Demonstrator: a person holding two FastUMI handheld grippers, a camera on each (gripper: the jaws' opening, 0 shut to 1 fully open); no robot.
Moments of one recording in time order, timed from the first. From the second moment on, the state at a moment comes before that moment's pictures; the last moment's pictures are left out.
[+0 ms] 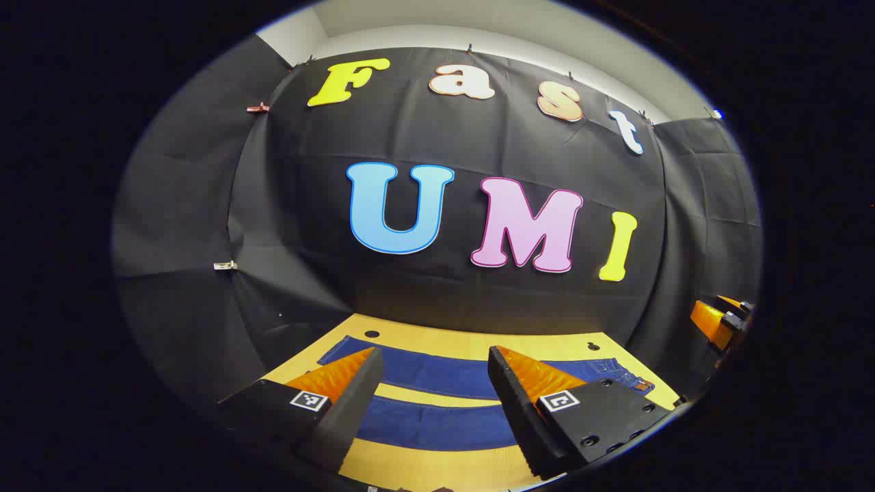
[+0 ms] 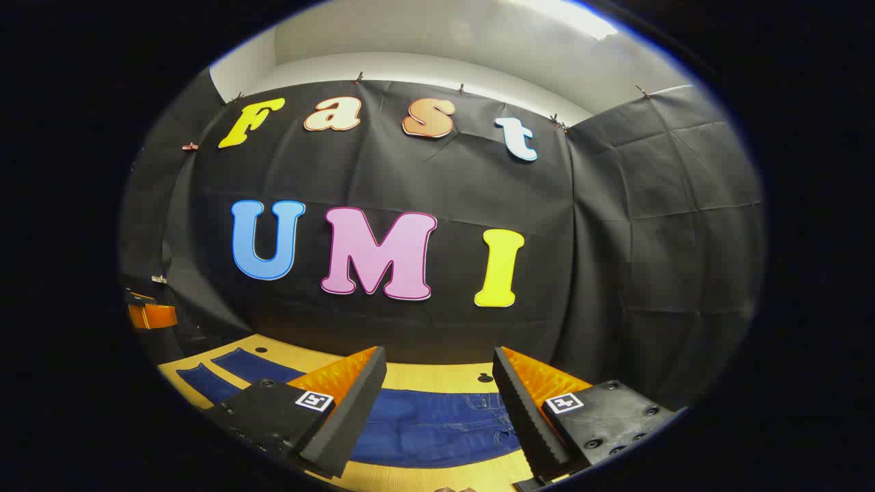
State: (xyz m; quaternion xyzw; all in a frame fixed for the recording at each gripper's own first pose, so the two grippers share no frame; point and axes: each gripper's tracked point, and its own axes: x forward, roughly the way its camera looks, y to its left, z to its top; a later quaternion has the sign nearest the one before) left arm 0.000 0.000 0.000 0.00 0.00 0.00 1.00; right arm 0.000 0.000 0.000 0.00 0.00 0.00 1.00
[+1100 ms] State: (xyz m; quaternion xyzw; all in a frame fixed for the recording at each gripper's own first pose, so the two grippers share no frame) left arm 0.018 0.070 -0.052 -0.02 0.06 0.05 1.00; right arm 0.013 -0.011 -0.033 -0.04 0.03 0.01 1.00
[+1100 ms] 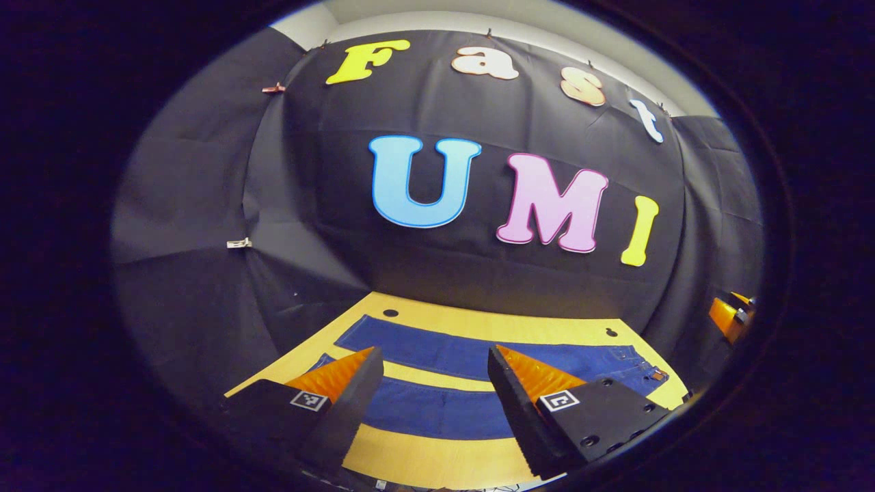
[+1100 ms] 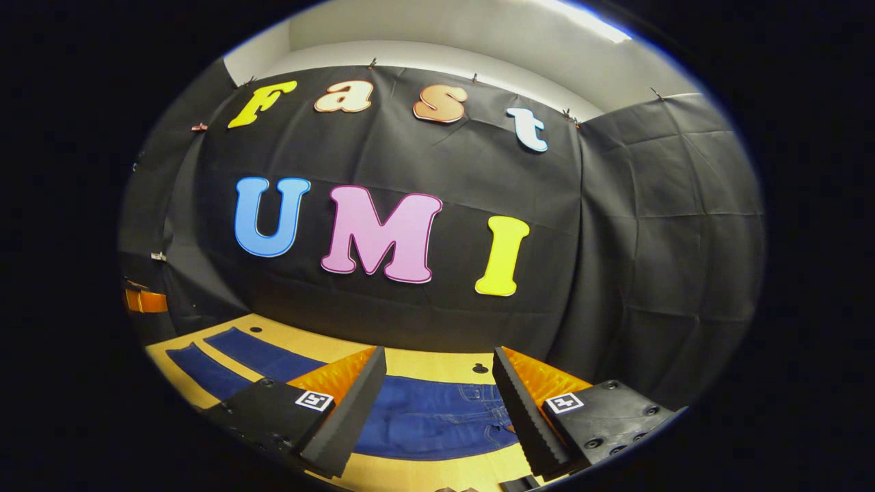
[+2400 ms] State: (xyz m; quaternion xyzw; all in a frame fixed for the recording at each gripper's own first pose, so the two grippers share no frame) left arm 0.080 0.320 -0.275 0.61 0.34 -0.10 0.71; right arm 0.060 -0.050 -0.152 -0.12 0.16 -0.01 0.98
